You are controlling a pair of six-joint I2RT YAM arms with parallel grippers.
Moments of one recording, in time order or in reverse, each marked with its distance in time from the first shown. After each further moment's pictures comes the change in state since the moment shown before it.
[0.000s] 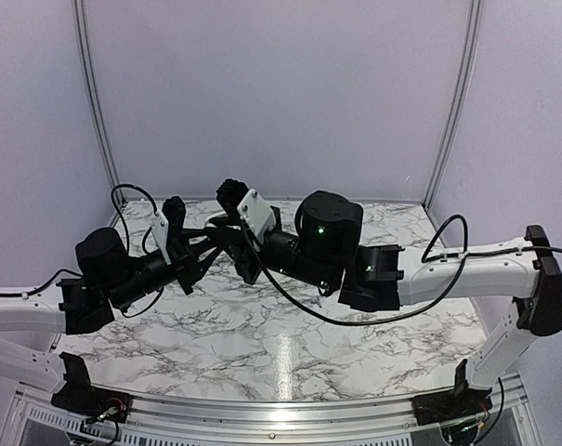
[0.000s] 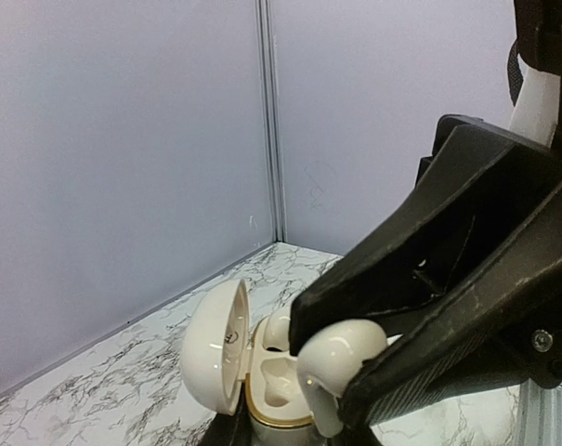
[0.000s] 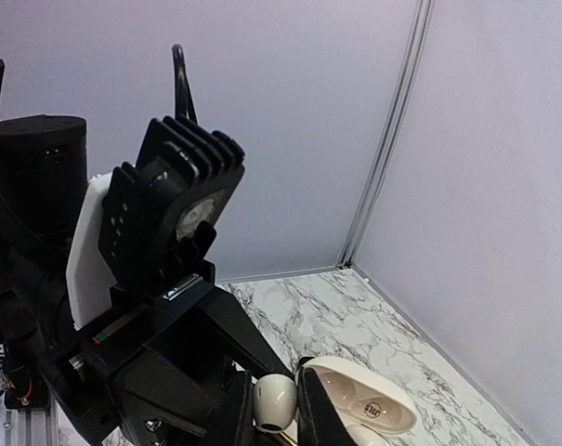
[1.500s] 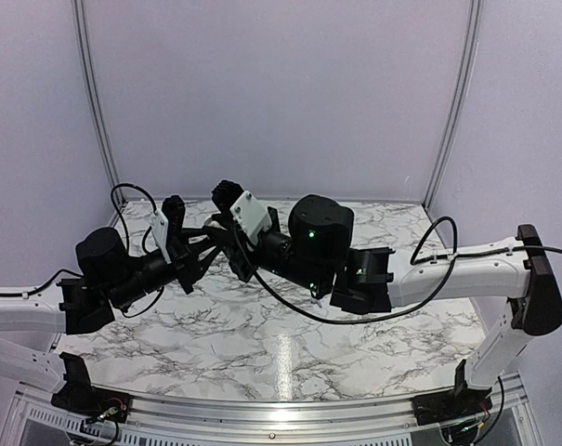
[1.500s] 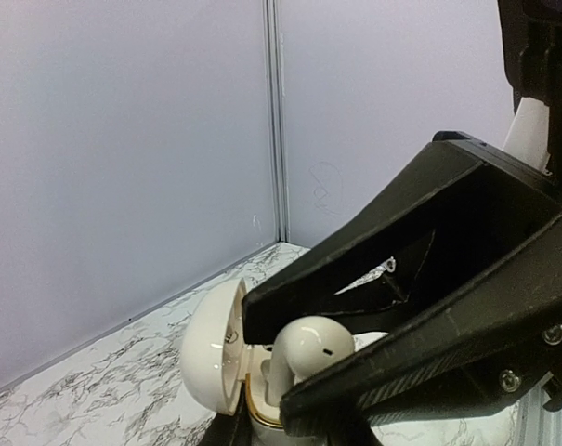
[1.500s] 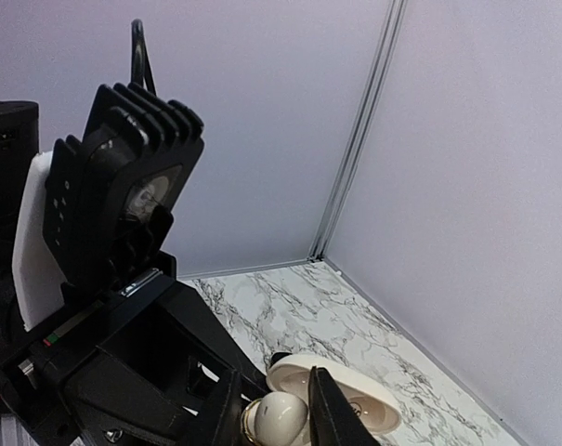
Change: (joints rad) left arm 0.000 0.002 0.001 0.002 -0.019 -0.015; right arm 0.005 0.042 0.016 0.031 0.100 -0.023
